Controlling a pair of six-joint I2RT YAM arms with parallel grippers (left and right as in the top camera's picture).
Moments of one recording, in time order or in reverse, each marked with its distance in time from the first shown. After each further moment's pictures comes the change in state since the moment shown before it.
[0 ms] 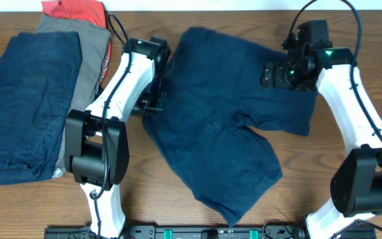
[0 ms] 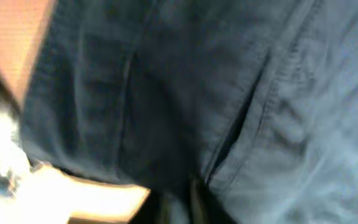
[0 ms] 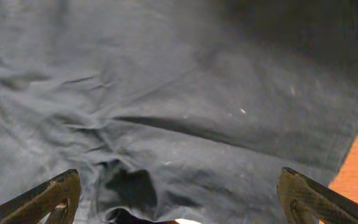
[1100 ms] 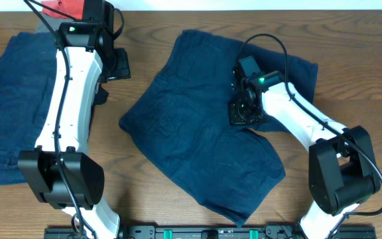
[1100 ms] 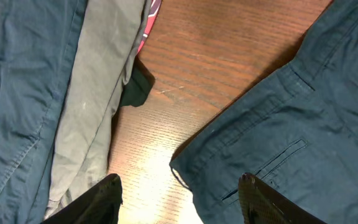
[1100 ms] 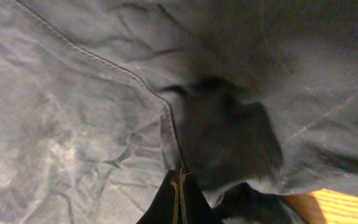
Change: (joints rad) left arm 0.222 -0.194 0.150 0.225 -0.027 -0.028; right arm 0.310 0.060 -0.203 0.047 0.005 0.187
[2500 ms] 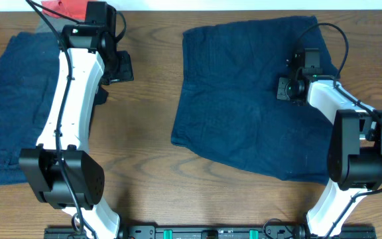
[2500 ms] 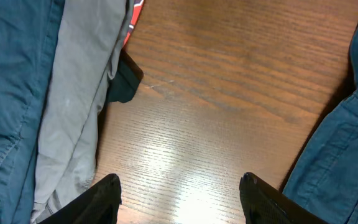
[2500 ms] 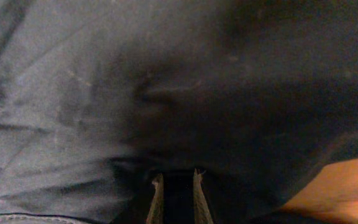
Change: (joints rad) left arm -0.002 0.000 -0.043 0.018 0.034 0.000; right arm -0.404 0.127 -0.075 0.498 0.127 -0.211
